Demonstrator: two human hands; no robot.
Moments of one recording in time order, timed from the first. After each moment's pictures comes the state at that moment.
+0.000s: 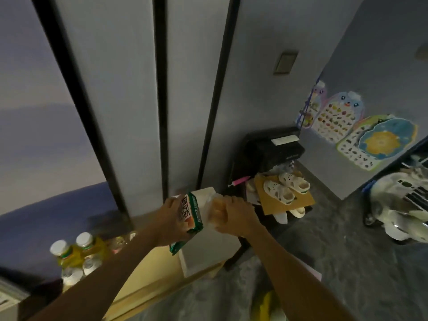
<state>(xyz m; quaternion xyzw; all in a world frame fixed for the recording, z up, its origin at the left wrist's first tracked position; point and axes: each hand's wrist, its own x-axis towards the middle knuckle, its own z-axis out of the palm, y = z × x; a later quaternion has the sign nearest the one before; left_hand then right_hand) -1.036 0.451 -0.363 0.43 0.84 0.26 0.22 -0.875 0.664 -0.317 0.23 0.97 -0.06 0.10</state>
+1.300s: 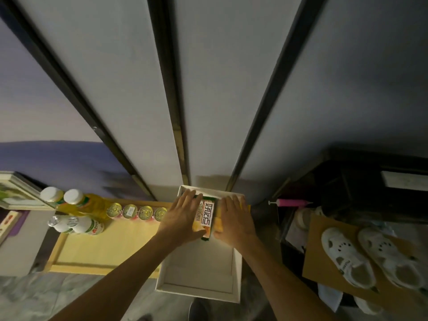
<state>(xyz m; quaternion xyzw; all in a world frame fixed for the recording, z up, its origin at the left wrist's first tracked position) -1.051 0.560 -0.515 0.27 0.95 0.09 0.12 -1.007 0.759 -0.494 -0.02 0.99 -0.03 0.14</state>
